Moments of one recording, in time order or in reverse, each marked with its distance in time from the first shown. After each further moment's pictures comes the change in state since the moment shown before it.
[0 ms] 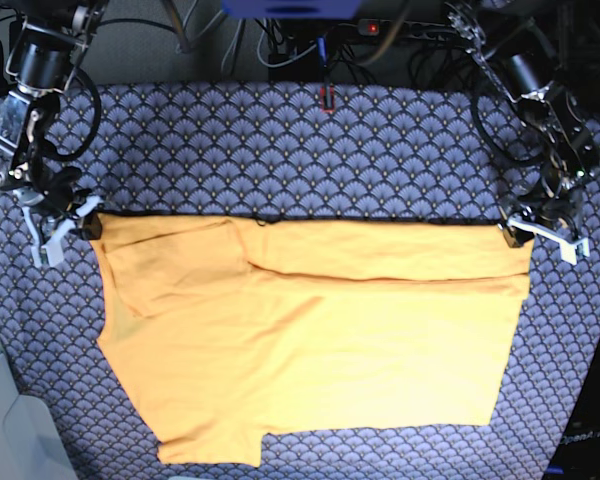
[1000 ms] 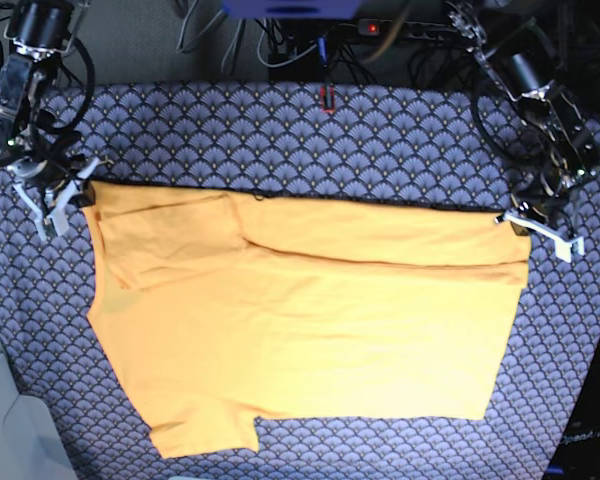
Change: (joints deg) left arm 1.1 -0.2 0.2 1.6 -0.8 -0.6 4.2; right arm -10.4 0.1 -0.5 16.2 -3.0 0.2 -5.4
